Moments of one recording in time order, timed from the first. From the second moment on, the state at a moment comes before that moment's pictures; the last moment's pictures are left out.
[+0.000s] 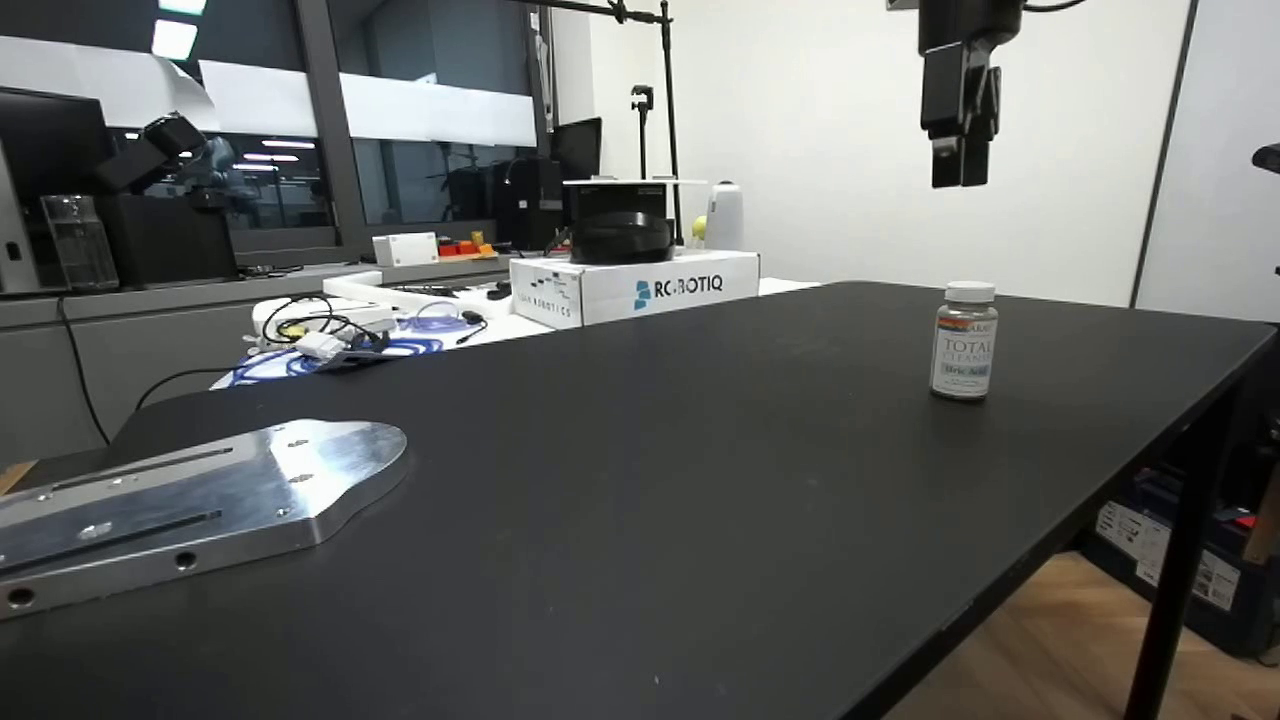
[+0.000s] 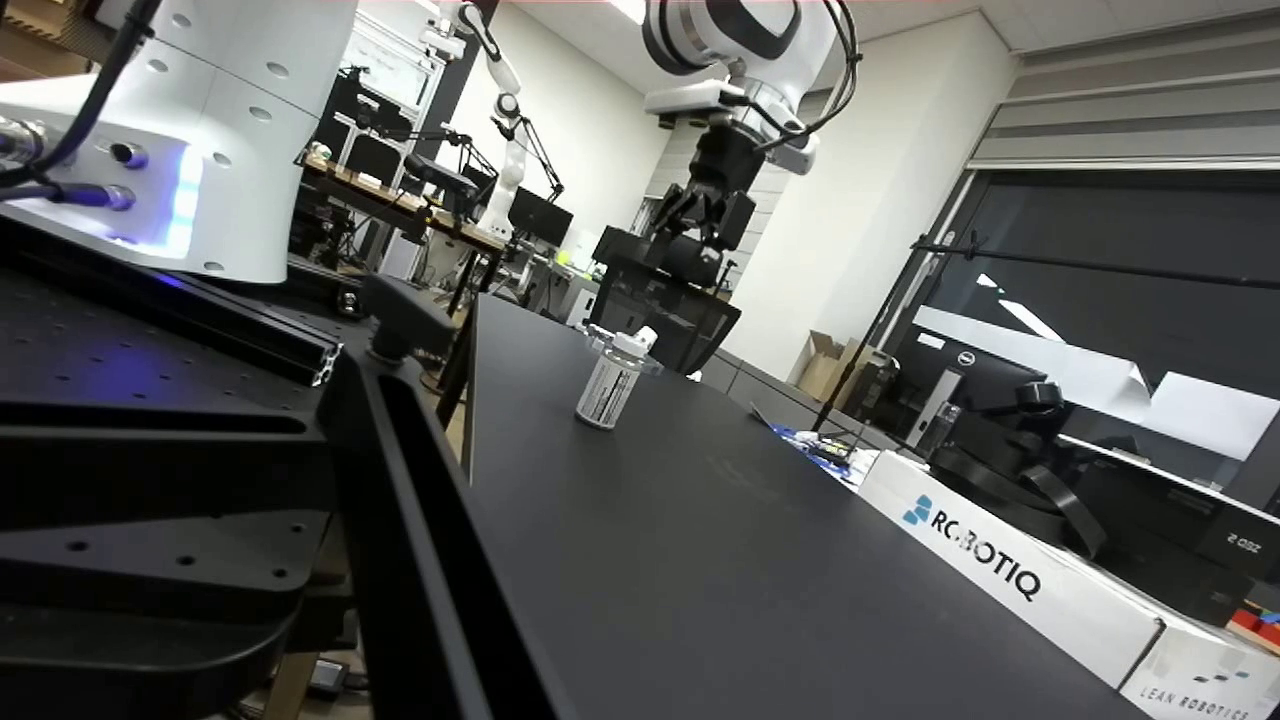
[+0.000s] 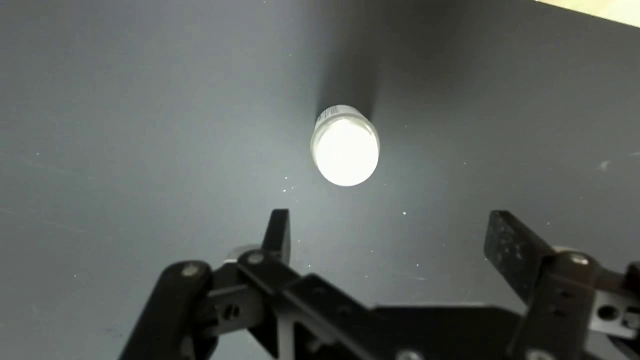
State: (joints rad) arm 0.02 -0.17 0.03 -2.57 -0.01 2.36 -0.06
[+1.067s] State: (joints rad) arm 0.00 0.00 0.02 -2.64 0.00 2.59 0.05
